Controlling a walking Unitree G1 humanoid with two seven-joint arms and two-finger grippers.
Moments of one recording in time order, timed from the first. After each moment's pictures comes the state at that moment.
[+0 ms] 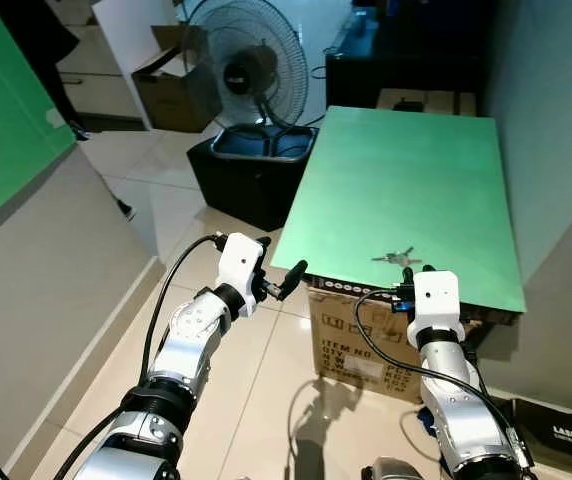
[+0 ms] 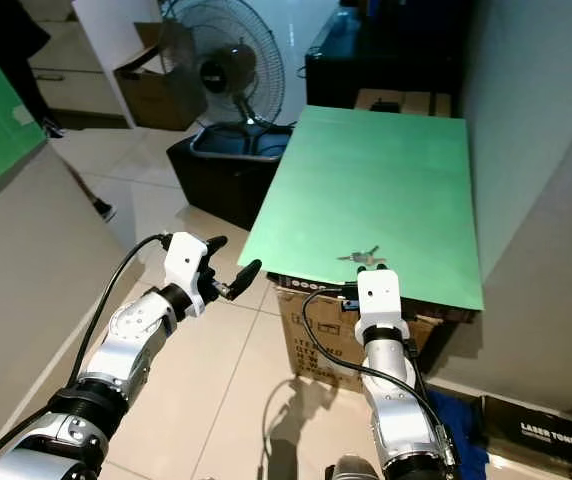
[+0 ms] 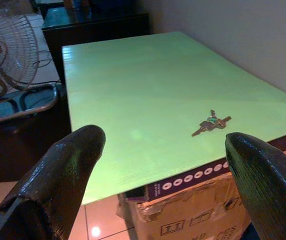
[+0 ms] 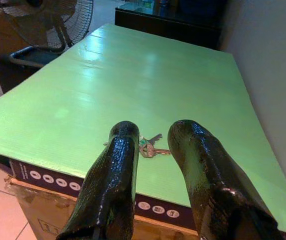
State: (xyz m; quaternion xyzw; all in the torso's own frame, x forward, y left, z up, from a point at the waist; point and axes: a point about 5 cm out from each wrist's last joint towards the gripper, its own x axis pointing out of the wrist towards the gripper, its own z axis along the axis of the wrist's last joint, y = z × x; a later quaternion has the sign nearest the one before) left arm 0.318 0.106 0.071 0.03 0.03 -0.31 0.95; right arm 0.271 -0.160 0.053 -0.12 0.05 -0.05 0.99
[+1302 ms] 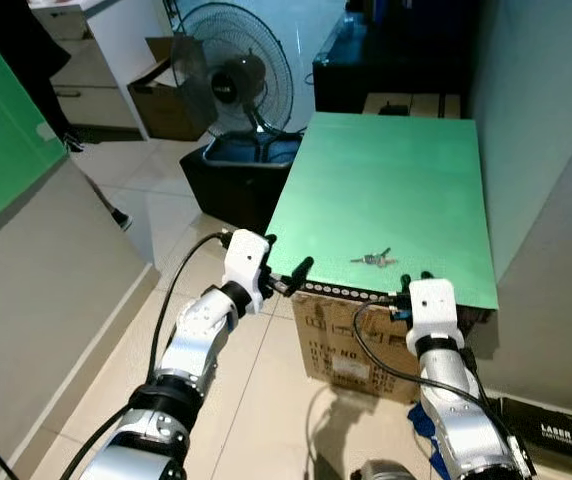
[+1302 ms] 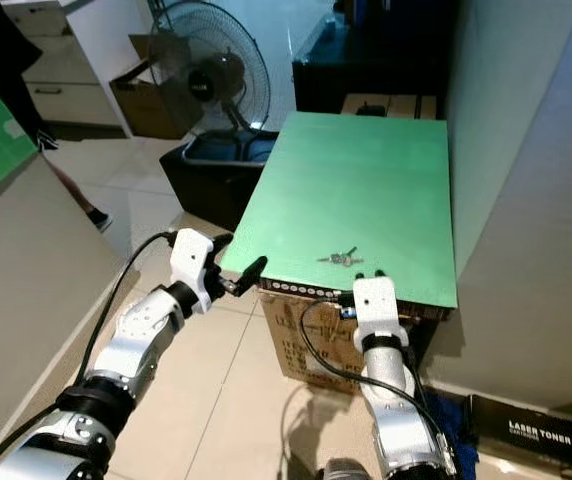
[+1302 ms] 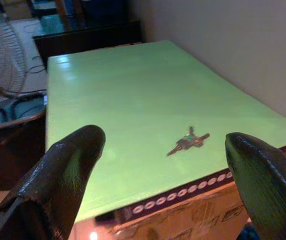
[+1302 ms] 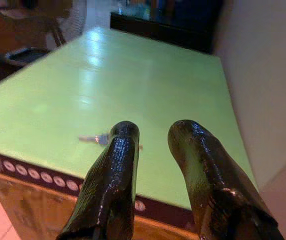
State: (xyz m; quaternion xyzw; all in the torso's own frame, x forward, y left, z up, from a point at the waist) left arm 0.320 0.102 0.072 0.02 0.03 -0.30 0.95; right arm 0.265 -0.154 0.051 -0.13 0.04 -0.03 0.99
